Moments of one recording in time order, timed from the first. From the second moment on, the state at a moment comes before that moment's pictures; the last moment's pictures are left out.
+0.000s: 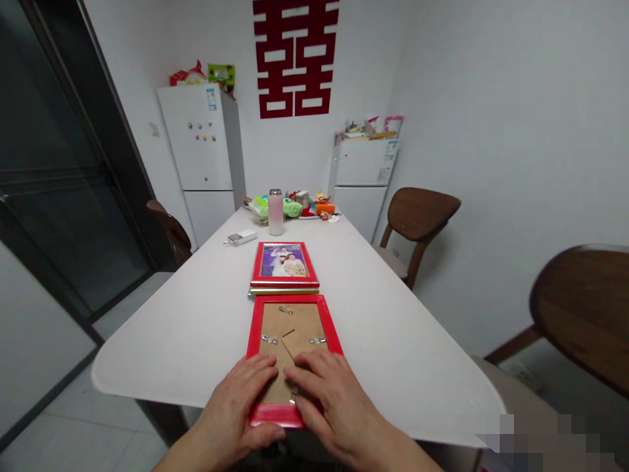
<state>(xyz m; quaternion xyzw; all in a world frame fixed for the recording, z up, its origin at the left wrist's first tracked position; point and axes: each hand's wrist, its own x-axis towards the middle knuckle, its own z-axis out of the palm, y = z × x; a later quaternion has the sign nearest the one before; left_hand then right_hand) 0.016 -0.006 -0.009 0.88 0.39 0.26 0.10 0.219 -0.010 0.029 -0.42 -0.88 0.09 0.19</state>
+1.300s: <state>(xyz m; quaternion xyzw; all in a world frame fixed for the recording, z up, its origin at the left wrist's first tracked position) 0.014 0.001 -0.013 0.88 0.34 0.34 0.04 0.166 0.080 0.017 -0.54 -0.81 0.10 0.22</state>
